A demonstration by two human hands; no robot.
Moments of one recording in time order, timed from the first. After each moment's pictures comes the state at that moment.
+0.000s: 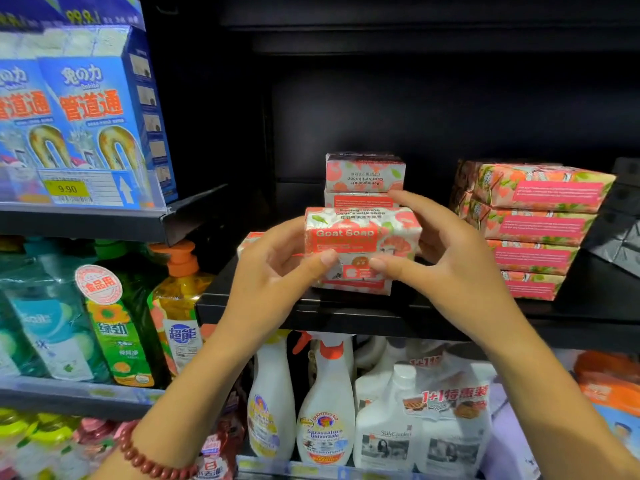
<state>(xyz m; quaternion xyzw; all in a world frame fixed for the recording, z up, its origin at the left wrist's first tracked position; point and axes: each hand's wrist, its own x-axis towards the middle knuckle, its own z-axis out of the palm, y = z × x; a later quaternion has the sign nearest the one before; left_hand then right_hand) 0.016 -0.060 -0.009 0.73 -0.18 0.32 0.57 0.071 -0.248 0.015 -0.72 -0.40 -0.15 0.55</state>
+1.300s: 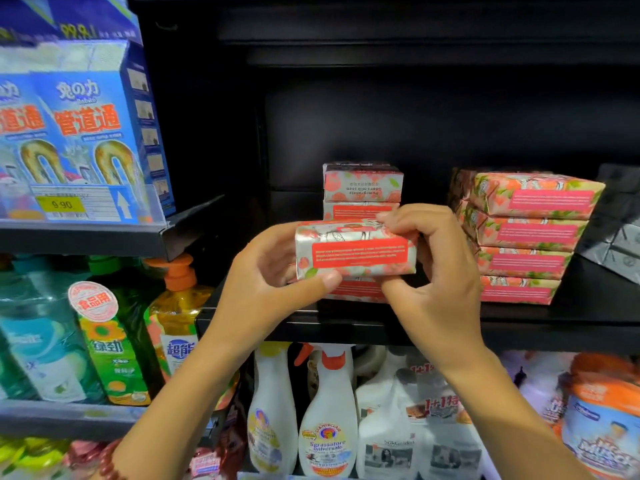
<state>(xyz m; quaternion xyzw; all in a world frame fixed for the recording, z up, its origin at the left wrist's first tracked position) 0.010 -0.046 -0.003 0.74 -0.18 0.30 0.58 0.061 -0.220 0.003 -0.65 -0.41 -0.41 0.48</state>
